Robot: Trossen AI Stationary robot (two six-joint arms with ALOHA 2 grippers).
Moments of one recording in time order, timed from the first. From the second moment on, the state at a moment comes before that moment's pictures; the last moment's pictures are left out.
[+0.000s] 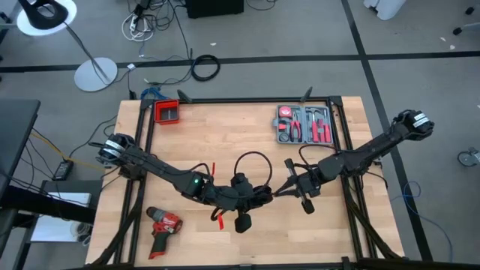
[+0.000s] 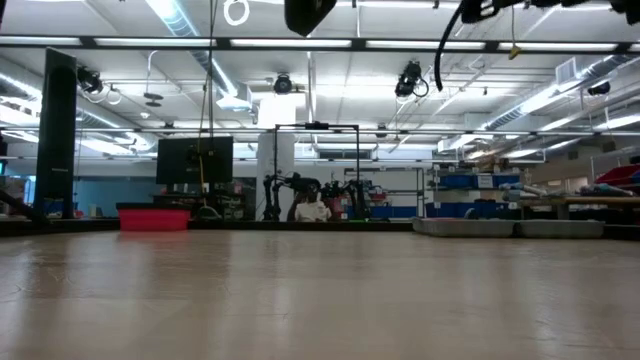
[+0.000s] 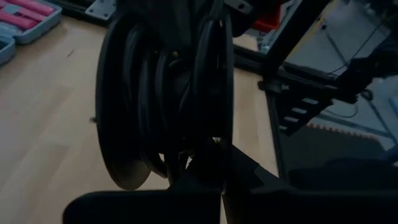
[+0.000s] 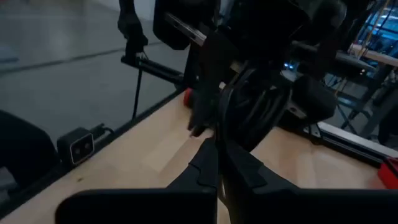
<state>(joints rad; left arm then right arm) -0.40 1.78 1.38 -0.08 -0.29 -0.51 0.43 1.10 0.53 0.44 0.09 -0.25</state>
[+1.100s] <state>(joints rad) -0.30 1.90 1.38 0.22 0.06 -0.52 0.22 1.13 0.62 0.32 -0.23 -0.35</state>
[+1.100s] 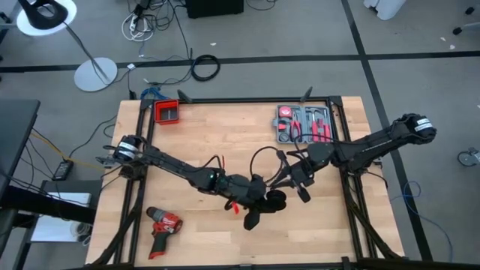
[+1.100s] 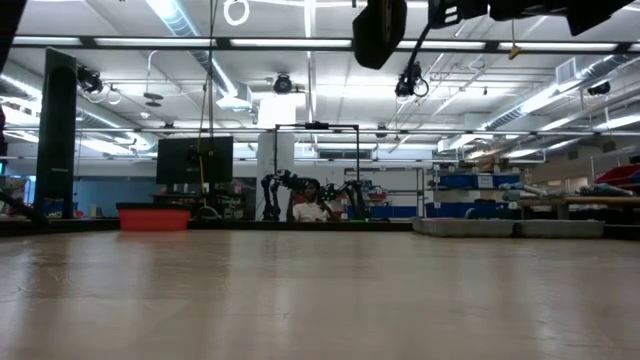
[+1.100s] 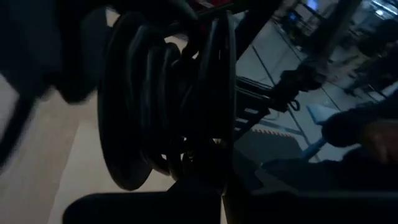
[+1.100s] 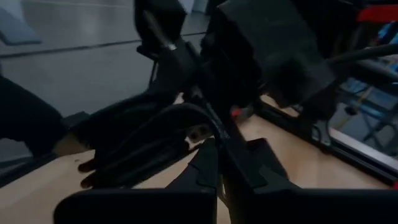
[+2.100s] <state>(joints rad) -0.24 1.90 1.38 0.38 0.21 -0.25 0.14 1.13 0.62 0.50 -0.43 0.03</state>
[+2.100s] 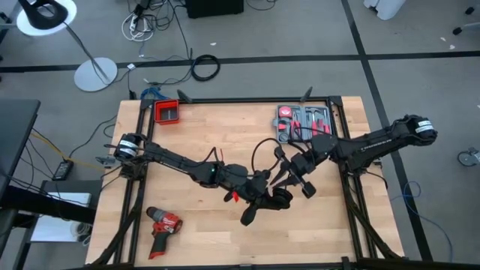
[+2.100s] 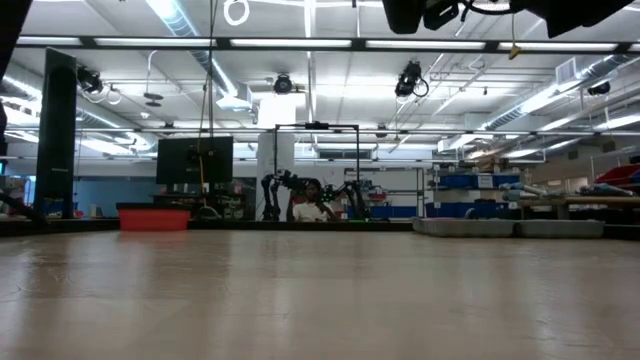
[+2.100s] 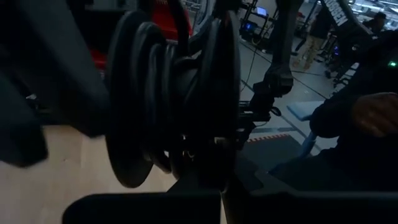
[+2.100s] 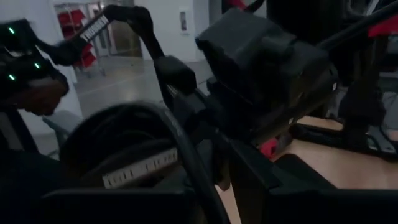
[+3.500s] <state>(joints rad) -0.23 1.91 1.38 0.30 0.06 -0.05 -0.02 1.24 0.97 -0.09 -0.56 0.27</state>
